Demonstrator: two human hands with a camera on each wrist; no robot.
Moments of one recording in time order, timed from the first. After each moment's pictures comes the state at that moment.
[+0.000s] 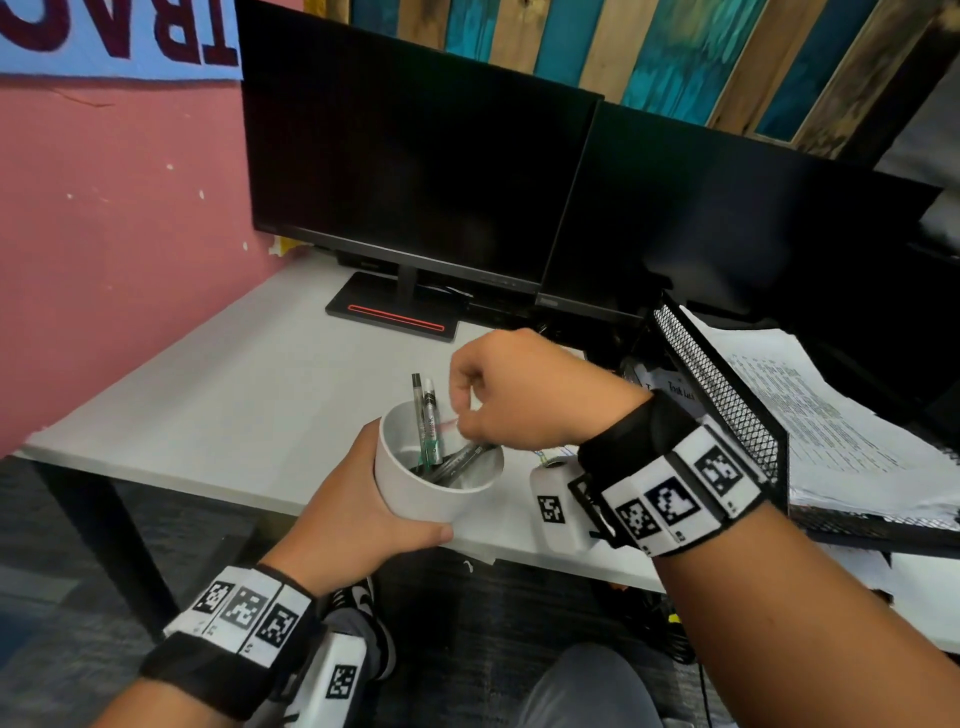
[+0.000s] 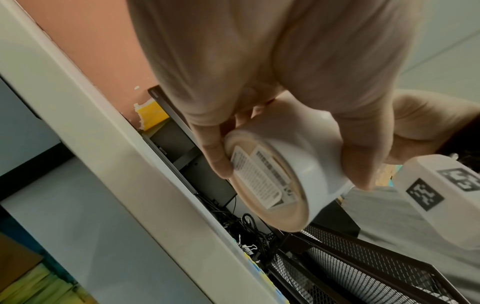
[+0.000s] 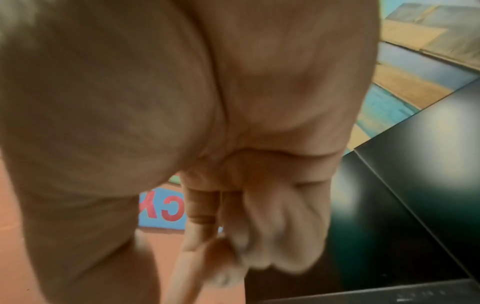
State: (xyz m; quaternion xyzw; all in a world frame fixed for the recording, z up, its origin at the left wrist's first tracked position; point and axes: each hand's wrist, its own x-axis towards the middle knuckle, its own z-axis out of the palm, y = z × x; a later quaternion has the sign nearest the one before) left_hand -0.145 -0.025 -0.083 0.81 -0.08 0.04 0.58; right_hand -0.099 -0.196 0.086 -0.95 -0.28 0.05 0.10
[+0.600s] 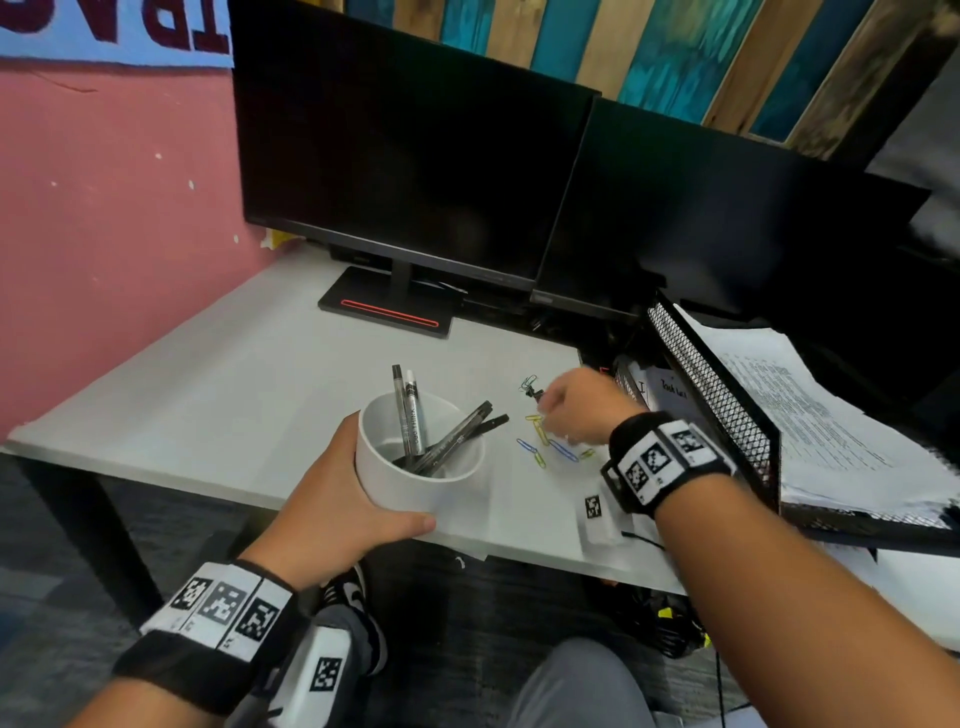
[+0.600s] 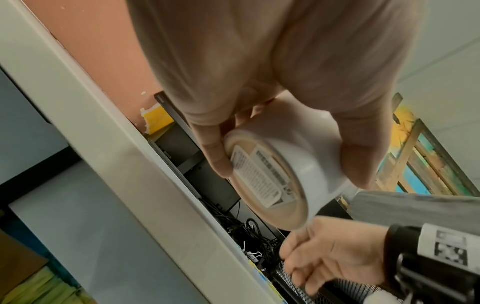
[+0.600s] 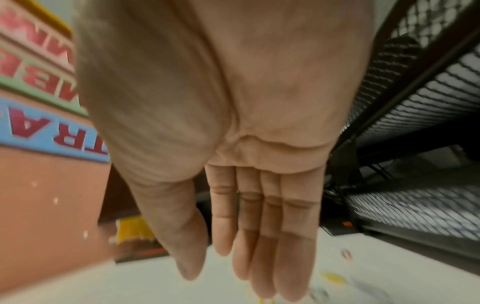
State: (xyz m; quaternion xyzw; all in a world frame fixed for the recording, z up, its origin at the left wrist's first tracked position) left_hand -0.141 -0.015 -0.087 0.81 -0.07 0.06 0.58; right_hand -0.016 -0.286 0.004 -0.98 -0.01 0.10 0.16
